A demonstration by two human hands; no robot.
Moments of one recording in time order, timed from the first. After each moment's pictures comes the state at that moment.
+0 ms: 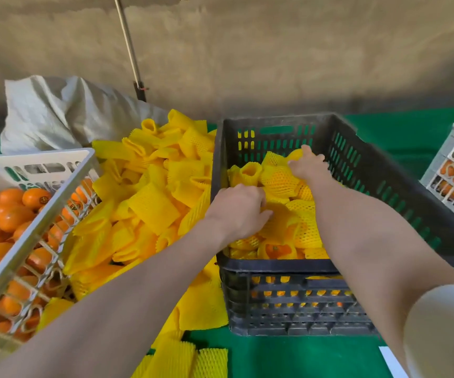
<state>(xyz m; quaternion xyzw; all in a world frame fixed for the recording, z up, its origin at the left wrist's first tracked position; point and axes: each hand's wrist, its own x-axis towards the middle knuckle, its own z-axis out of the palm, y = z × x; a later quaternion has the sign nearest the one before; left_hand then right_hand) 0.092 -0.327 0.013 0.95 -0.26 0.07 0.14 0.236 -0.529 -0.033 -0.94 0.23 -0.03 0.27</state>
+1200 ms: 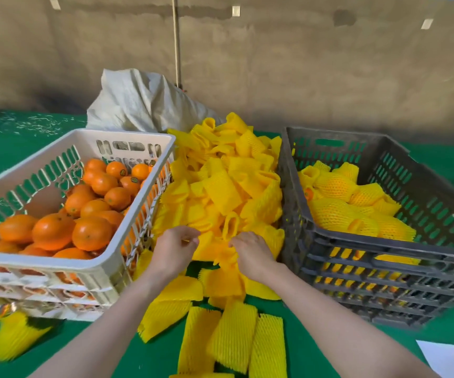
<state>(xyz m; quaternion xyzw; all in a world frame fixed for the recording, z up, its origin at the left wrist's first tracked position) -0.016 -0.090 -0.053 0.91 0.02 0.05 0.41 0.039 -0.276 -0.104 -0.97 -0.23 0.04 0.08</state>
